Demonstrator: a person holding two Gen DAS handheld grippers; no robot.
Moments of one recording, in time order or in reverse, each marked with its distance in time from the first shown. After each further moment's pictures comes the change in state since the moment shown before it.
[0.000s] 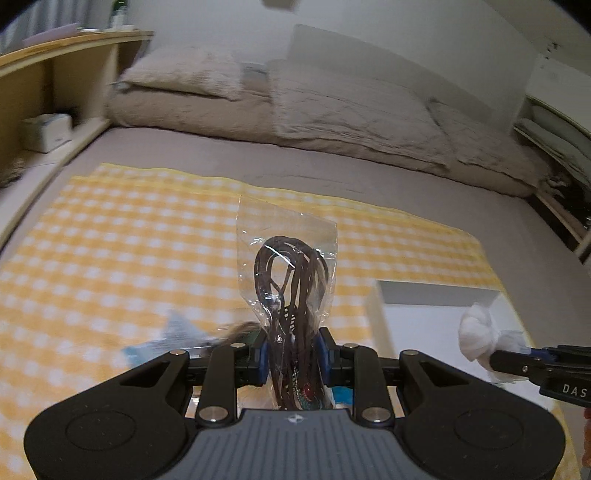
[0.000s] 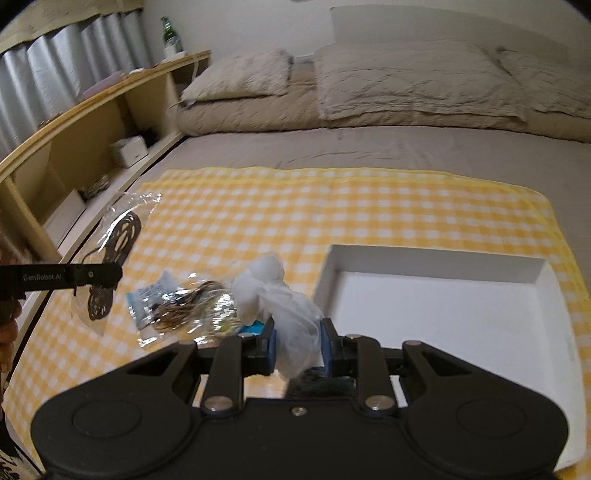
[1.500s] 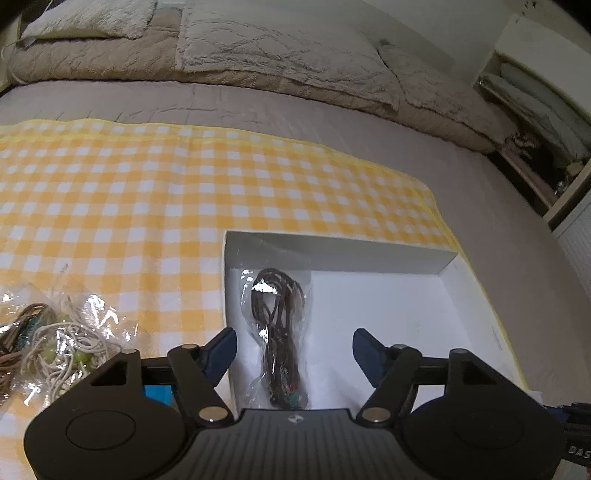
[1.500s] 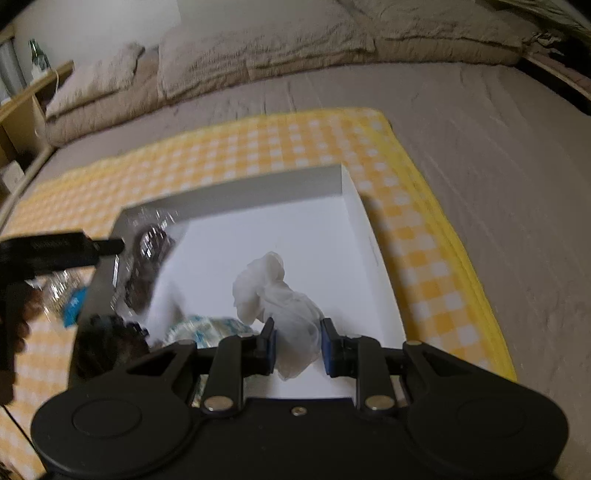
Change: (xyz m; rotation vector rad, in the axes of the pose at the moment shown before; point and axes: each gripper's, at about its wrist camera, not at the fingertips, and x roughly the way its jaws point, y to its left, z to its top) left arm 0.146 -0.120 -0.012 0.022 0.150 -0.150; right arm -0.031 -0.165 -0.064 0.221 0.111 -0.275
